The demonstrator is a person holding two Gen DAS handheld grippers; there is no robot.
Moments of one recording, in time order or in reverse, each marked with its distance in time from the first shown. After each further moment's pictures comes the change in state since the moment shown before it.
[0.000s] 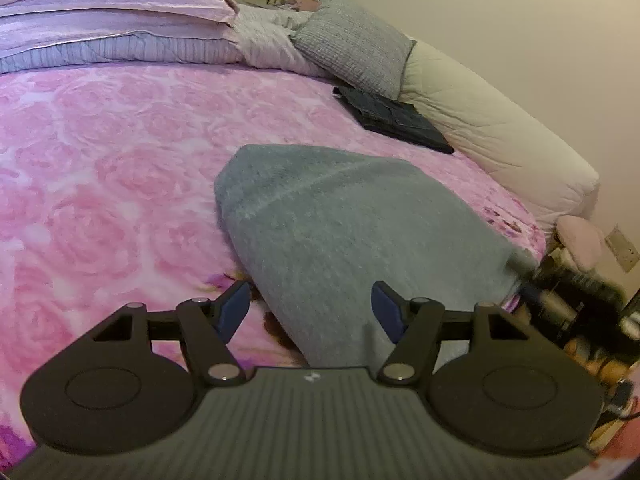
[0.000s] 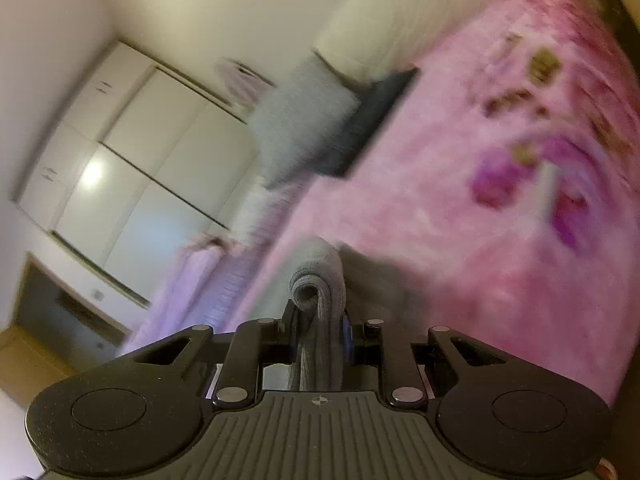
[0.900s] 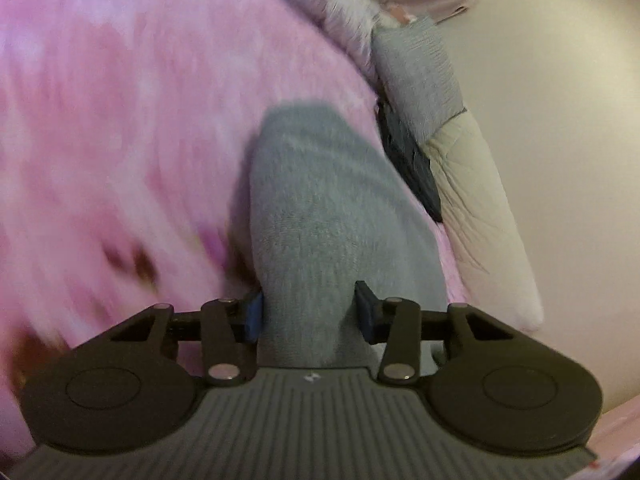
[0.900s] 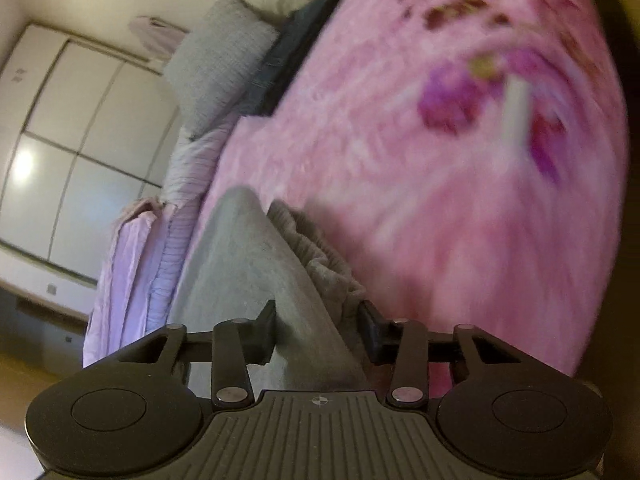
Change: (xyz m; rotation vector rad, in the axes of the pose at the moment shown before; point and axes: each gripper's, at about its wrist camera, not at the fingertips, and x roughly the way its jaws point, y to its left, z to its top) left arm 0.046 0.080 -0.002 -0.536 0.026 -0.190; right arm 0.017 0.022 -0.008 0.183 0.167 -0.106
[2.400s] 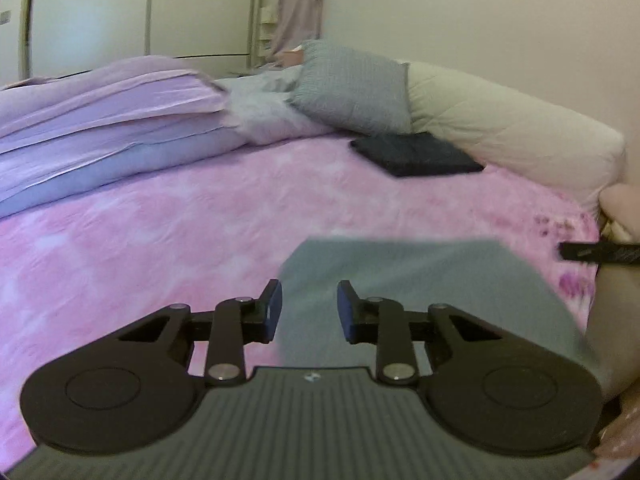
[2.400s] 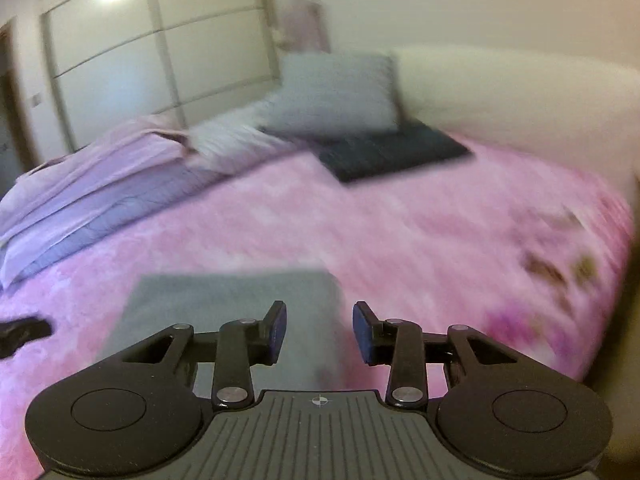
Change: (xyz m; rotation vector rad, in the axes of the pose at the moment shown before) left arm 0.003 -0.101 0.036 0.837 -0.172 0.236; right arm 0.033 0.137 -0.037 -0.893 -0.234 -0.210
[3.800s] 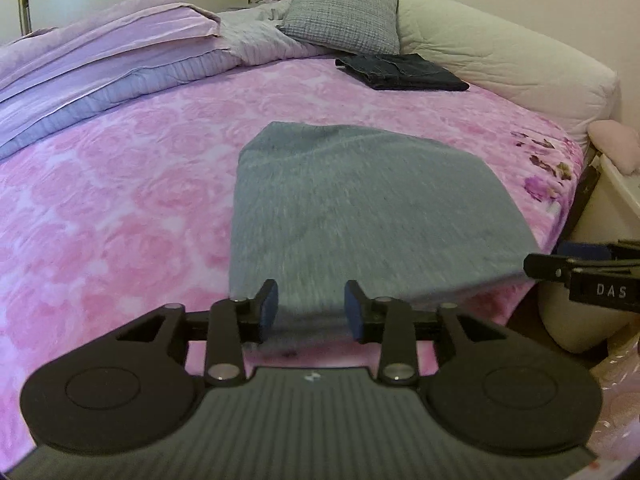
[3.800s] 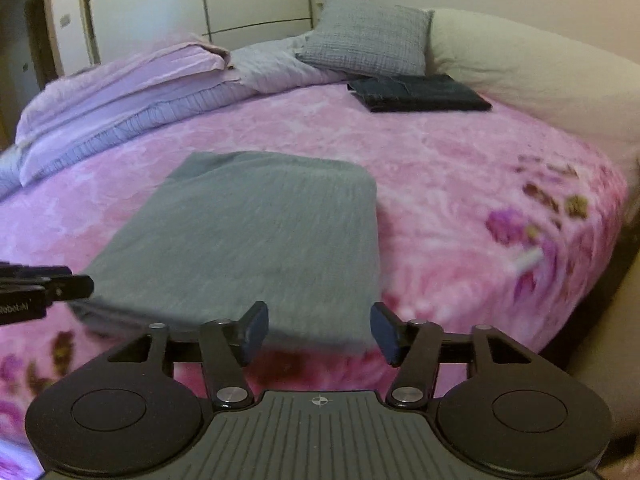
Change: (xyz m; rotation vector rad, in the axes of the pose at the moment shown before) left arm -0.082 -0.060 -0.077 0.005 0.220 0.058; right arm -0.096 0.011 -0.093 -0.046 0.193 0.021
